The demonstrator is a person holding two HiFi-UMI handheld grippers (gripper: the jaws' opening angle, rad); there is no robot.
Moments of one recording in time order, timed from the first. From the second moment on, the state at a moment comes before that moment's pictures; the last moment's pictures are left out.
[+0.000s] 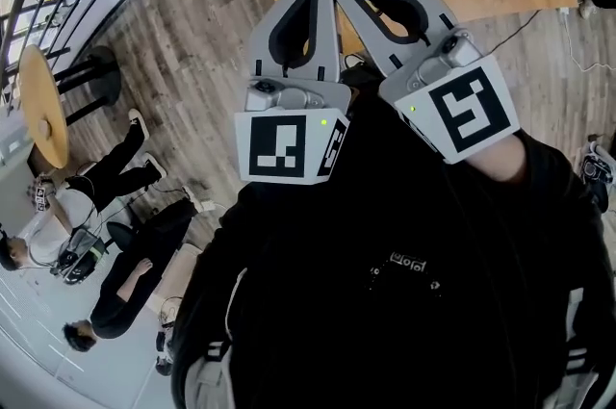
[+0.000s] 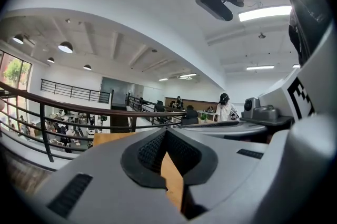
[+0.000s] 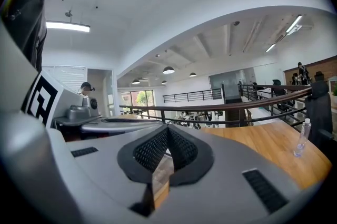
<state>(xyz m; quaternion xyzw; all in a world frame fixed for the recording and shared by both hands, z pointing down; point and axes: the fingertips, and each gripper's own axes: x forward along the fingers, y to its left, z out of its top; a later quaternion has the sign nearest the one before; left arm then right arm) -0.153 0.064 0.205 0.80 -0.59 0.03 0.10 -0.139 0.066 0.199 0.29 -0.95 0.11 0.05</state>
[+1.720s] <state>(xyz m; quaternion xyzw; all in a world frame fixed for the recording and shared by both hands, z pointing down) -0.191 -0.021 0.224 0.76 -0.64 0.03 0.13 -0.177 -0.022 0.217 0.21 -0.97 0.13 0.06</state>
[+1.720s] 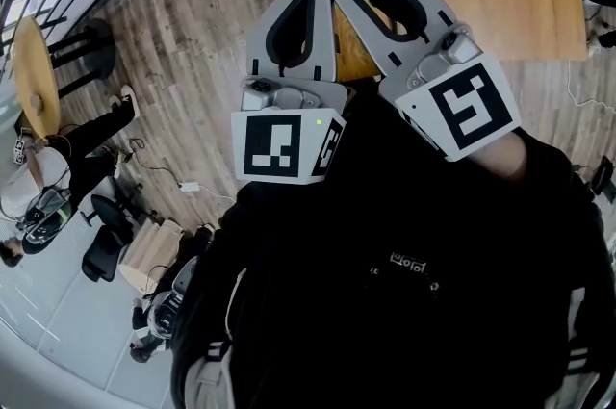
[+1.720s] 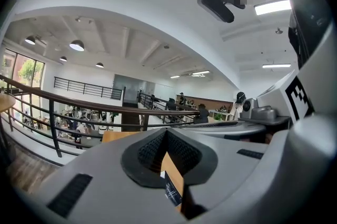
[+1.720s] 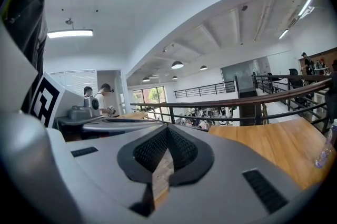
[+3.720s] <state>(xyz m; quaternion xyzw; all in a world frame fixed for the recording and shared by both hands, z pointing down) -0.138 -0.095 0.284 0.77 -0.59 0.07 0.23 -0.124 -0.089 0.254 0.23 -0.96 0.15 0.08</state>
